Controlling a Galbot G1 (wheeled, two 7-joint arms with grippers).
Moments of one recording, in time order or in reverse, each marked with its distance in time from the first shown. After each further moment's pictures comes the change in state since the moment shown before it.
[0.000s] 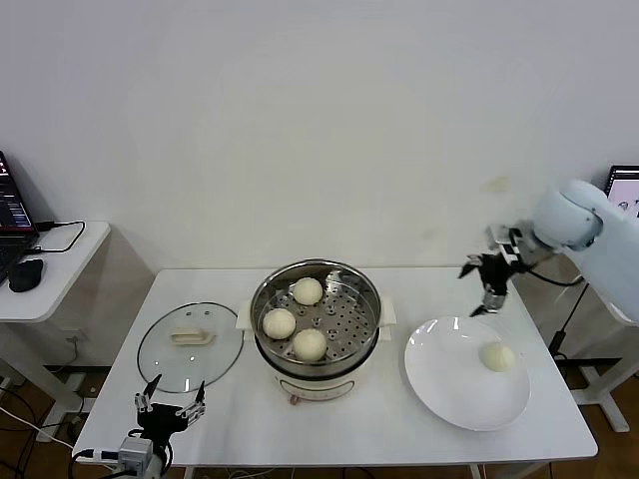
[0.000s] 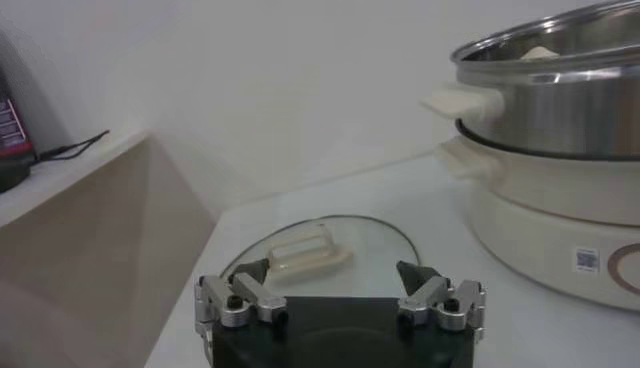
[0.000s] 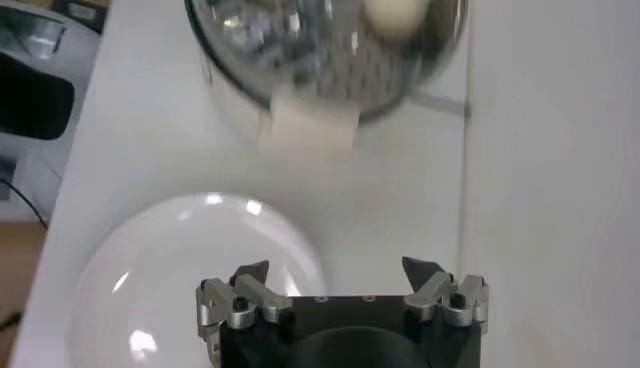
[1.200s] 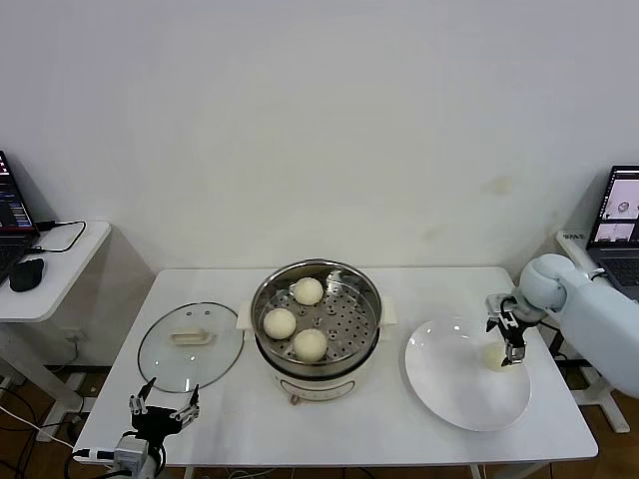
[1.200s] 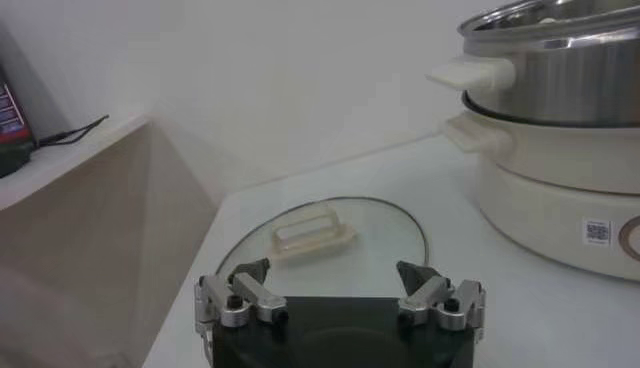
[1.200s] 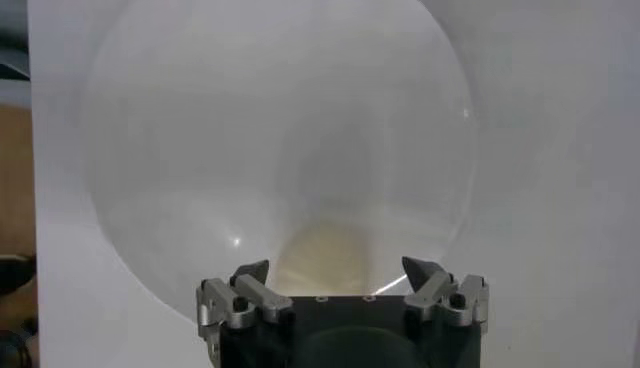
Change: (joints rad) left arm -0.006 0.018 -0.020 0.028 0.006 0.005 0.008; right arm -0.288 0.122 0.123 -0.221 -0.352 0.176 0.048
